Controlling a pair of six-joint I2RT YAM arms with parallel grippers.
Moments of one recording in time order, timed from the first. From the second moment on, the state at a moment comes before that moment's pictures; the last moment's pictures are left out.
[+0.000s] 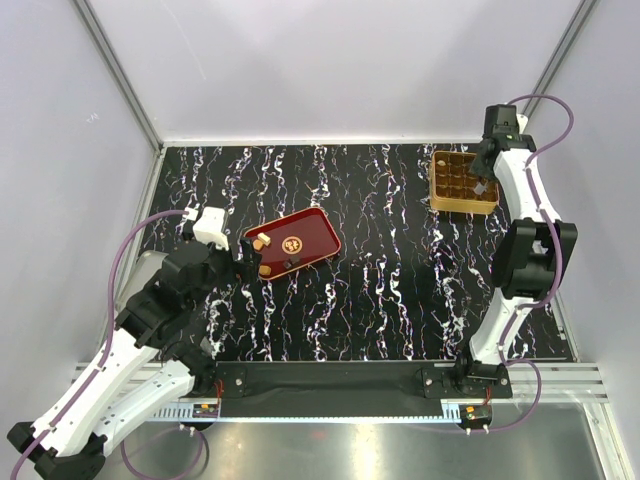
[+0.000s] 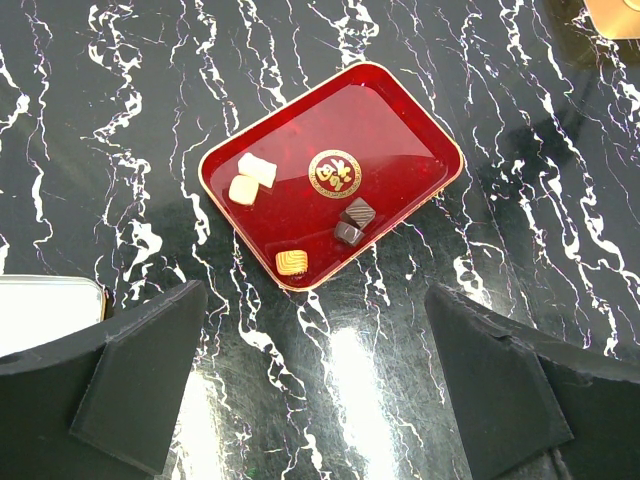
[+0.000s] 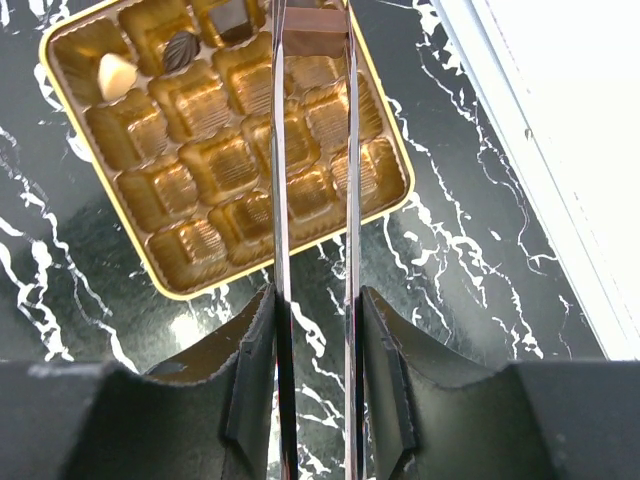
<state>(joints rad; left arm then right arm) -0.61 0.62 0.79 -0.60 -0.26 -0.27 -0.08 1.91 1.79 -0.75 0.32 0.29</state>
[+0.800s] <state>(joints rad) -0.61 0.63 0.79 -0.60 -0.26 -0.27 -0.09 1.99 1.82 -0.75 0.33 0.26</state>
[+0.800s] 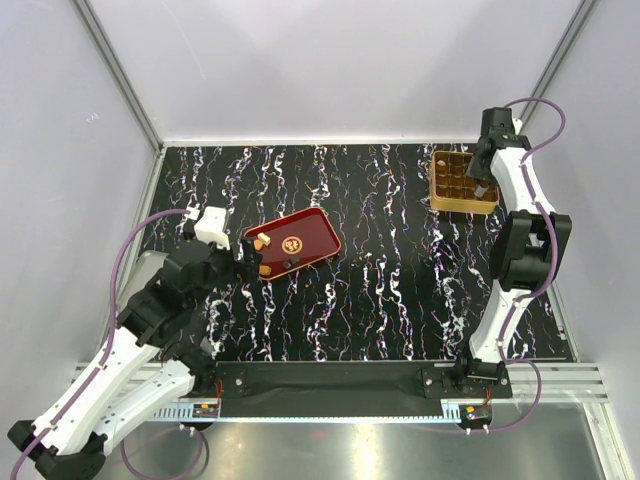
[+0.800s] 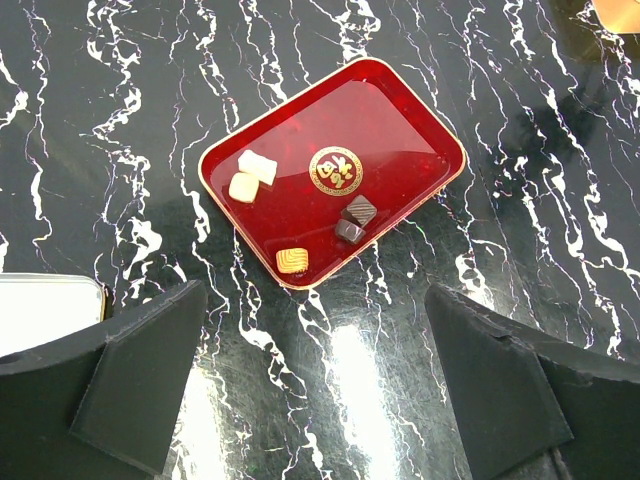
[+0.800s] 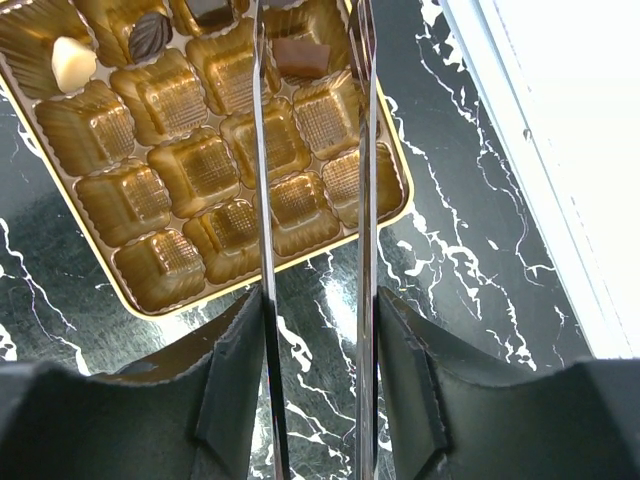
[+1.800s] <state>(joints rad) -0.61 0.62 0.79 -0.60 -0.26 -0.27 0.80 1.71 1.44 -0.45 0.06 0.12</state>
